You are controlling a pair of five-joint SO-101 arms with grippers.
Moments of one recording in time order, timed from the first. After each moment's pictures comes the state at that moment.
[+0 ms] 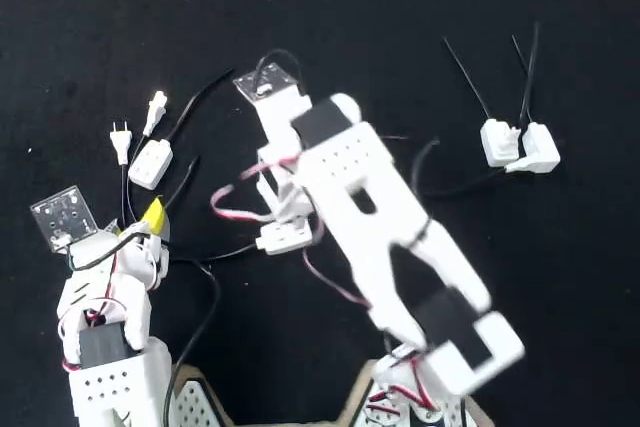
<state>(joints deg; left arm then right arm) -18.7 -103.9 94.8 50.2 12.5 -32.2 0.2 1.6 94.6 -3.9</state>
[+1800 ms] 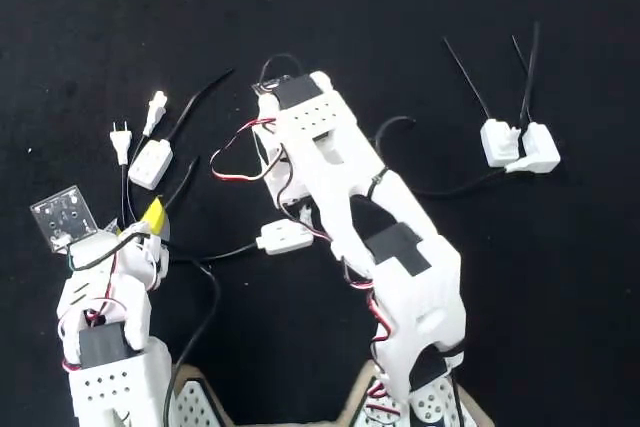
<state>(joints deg) -18.7 -103.9 94.8 50.2 12.4 -28.1 26.6 -14.2 99.2 -8.6</state>
